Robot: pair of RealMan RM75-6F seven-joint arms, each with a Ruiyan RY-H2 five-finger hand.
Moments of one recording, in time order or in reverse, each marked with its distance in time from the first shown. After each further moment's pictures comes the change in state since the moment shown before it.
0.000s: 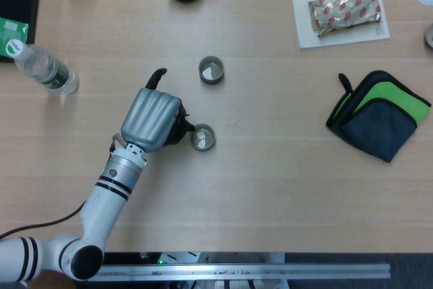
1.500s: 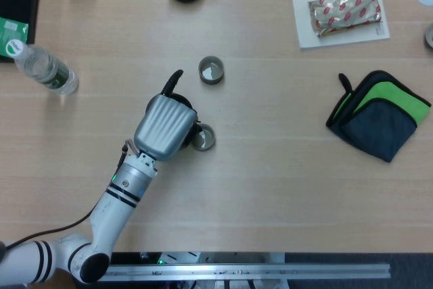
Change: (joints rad) left arm 0.026 -0.106 0.046 0.173 0.221 0.052 0.044; right arm -0.002 -0.002 0.003 0.006 0.005 -0.003 0.005
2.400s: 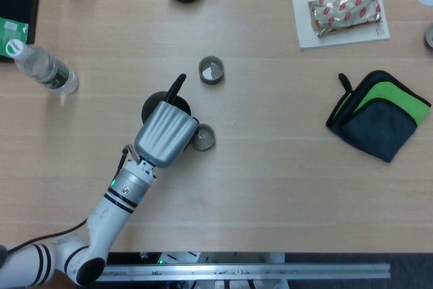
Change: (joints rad) left arm 0.028 -0.020 0.031 0.083 0.123 0.020 0.044; right arm -0.002 0.003 0.003 -0.005 -0.001 0.006 0.002
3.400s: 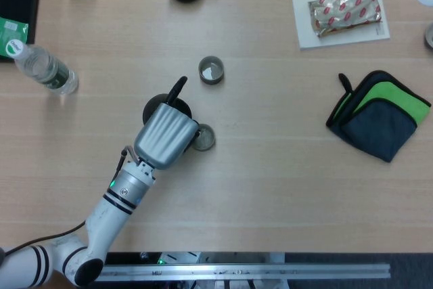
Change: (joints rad) left arm 0.019 0.005 -0.010 0.002 0.024 -0.029 -0.033; right arm -0.001 0.000 0.002 0.002 0.004 0.001 -0.001
